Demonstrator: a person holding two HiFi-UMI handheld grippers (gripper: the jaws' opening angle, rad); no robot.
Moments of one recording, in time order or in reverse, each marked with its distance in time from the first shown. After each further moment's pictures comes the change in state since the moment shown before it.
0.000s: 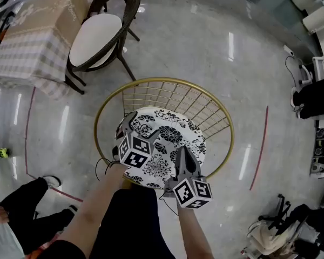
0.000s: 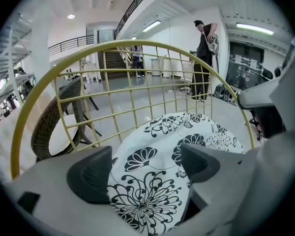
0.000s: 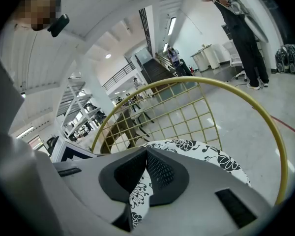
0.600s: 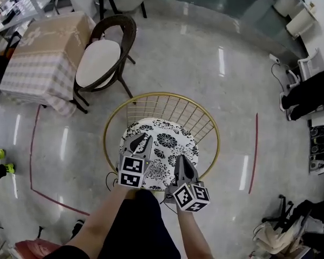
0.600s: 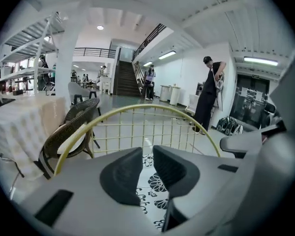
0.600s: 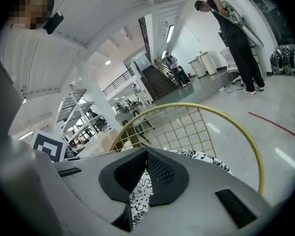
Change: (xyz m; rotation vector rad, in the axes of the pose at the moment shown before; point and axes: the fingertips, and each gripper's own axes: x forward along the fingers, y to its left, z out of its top) left arm -0.120 -0.017 0.067 -0.221 -0.262 -0.004; right arm -0.058 0.037 0.037 0.023 -0.062 -0.008
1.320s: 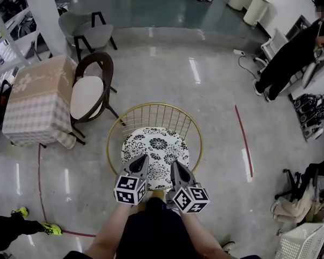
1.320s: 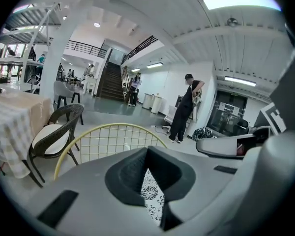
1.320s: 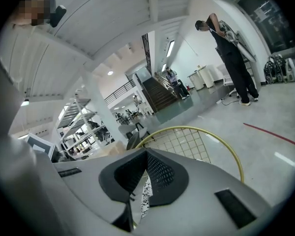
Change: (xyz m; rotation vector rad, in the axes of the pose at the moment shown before) left arm -0.116 -0.063 0.036 -0.027 -0.064 -0.243; right arm -0.098 0.068 0.038 -0.016 -0.146 -0.011
